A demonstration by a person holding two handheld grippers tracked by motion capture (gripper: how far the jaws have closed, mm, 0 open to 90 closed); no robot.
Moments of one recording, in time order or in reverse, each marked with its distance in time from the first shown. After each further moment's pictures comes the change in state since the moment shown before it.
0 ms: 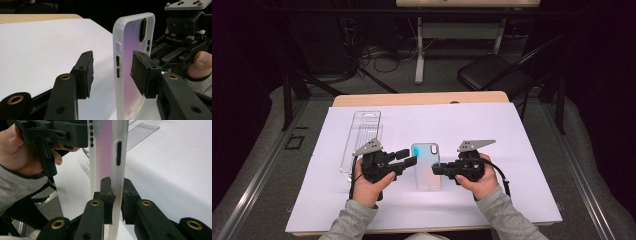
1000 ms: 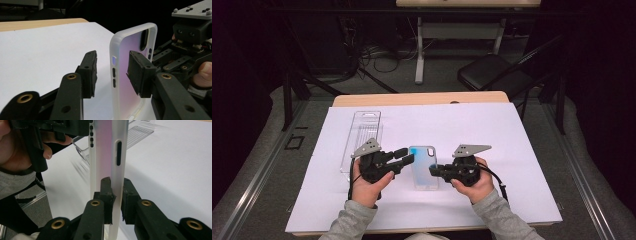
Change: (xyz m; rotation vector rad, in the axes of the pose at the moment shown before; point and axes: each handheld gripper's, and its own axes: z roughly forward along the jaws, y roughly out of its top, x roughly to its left) left arm -0.003 0.001 -0.004 -0.021 0.034 0.032; right arm 0.010 -0.007 0.010 -0.021 -0.068 -0.058
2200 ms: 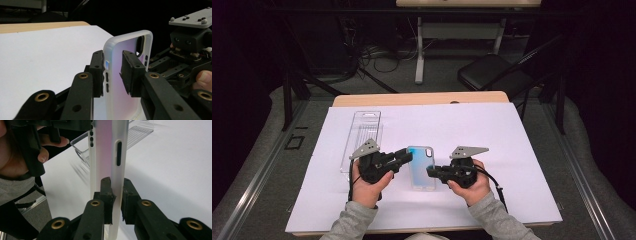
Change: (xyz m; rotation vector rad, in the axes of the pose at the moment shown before) left arm -0.003 -0.001 -0.002 -0.024 0.015 -0.021; right arm 0.005 -0.003 0.007 -0.013 -0.013 0.028
